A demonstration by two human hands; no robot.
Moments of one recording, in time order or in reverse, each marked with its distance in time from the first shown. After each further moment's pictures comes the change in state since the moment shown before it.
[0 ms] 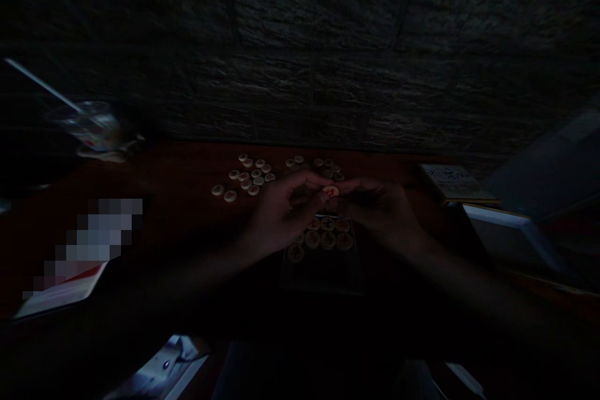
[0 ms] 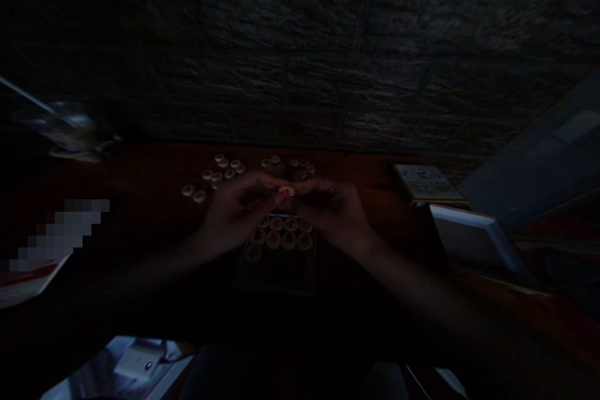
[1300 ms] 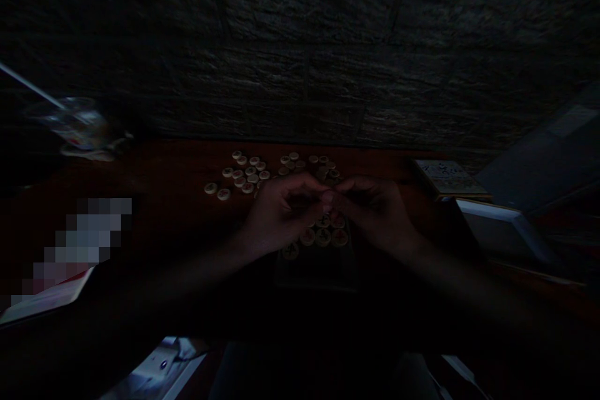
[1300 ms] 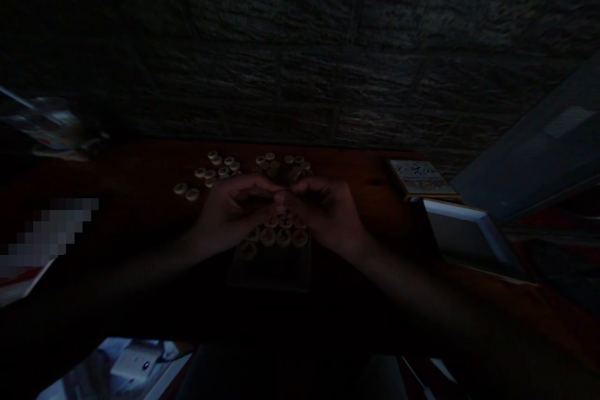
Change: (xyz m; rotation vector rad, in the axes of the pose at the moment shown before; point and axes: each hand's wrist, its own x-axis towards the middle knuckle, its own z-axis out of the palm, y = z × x) left_hand -0.001 0.004 0.001 -0.052 -0.076 -0.027; right_hand -0.005 0.001 0.003 -0.185 0.048 -0.017
